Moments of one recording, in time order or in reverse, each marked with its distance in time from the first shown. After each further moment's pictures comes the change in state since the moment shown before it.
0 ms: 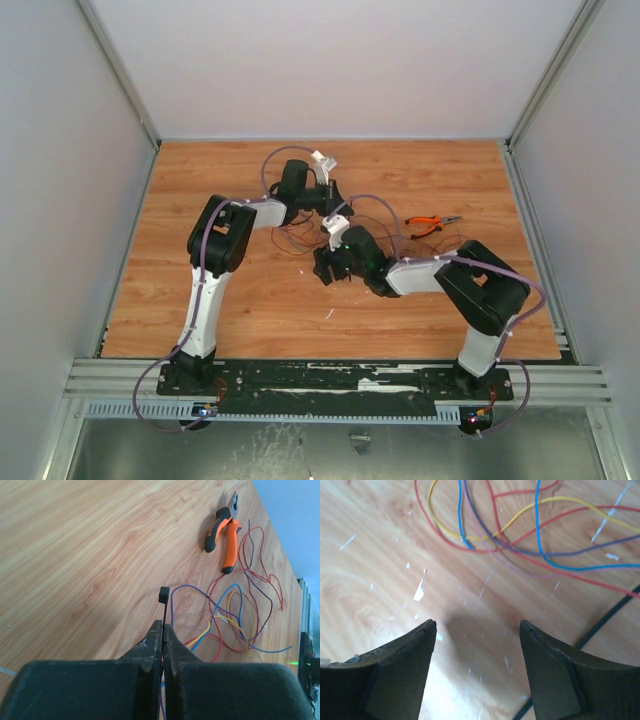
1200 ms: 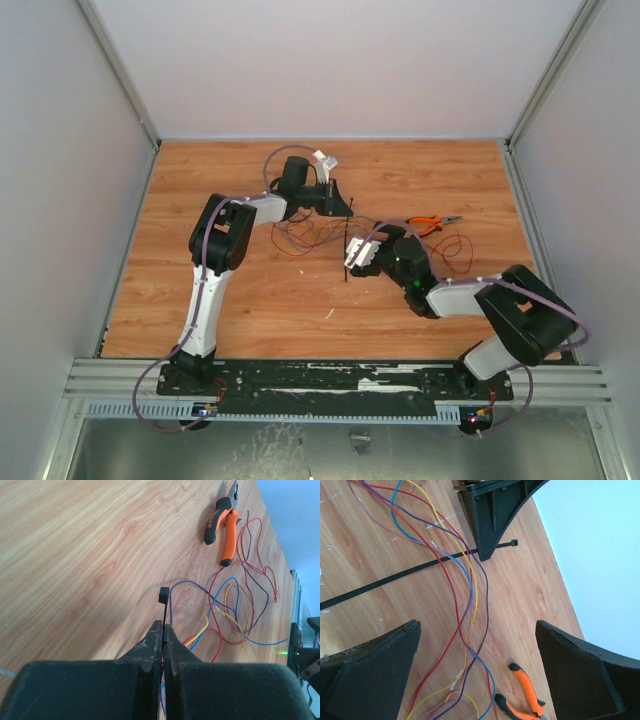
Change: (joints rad) left arm 0.012 0.035 0.079 -0.128 0.054 0.021; right arm -0.167 -0.320 -0.386 0.339 0.061 -0.970
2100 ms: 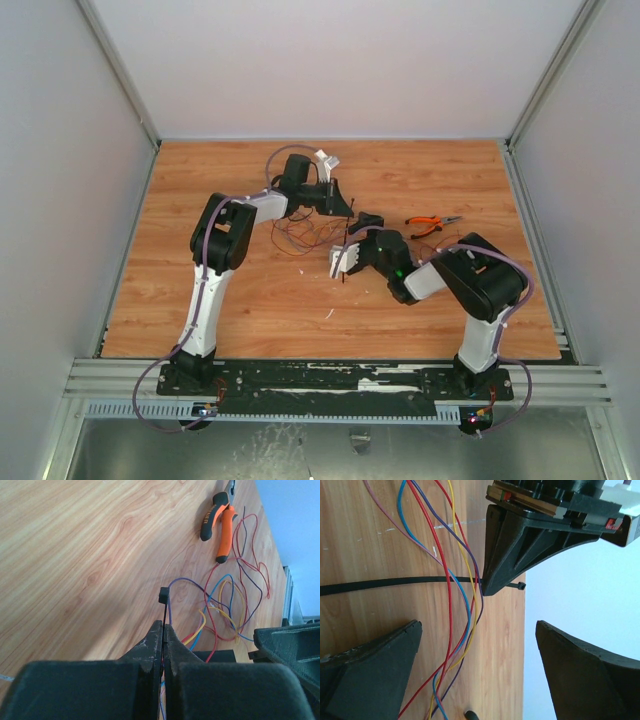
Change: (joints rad) left arm 0.000 0.013 0.049 -0.078 0.027 -0.005; right arm -0.014 0.351 0.148 0.166 -0.056 -0.451
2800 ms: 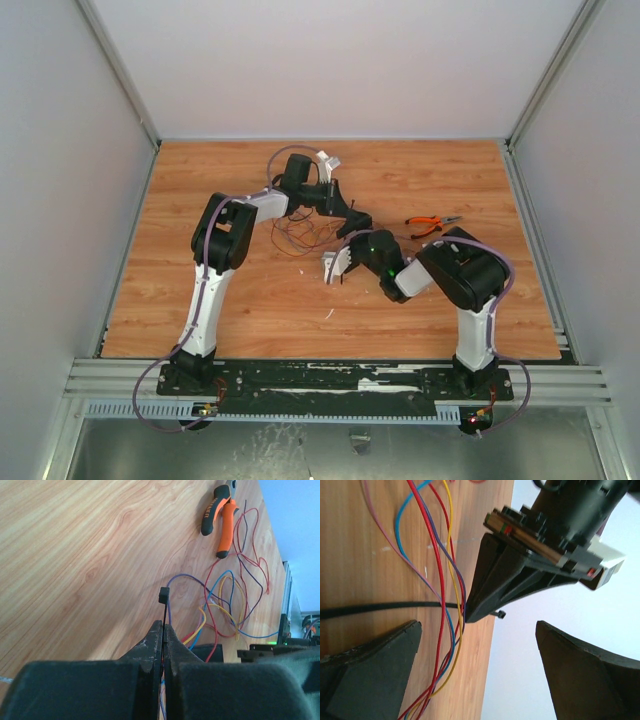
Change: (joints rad) left arm 0.000 0.013 0.027 -0.053 0.017 0.019; right arm 0.019 0.122 0.071 0.092 0.000 -0.221
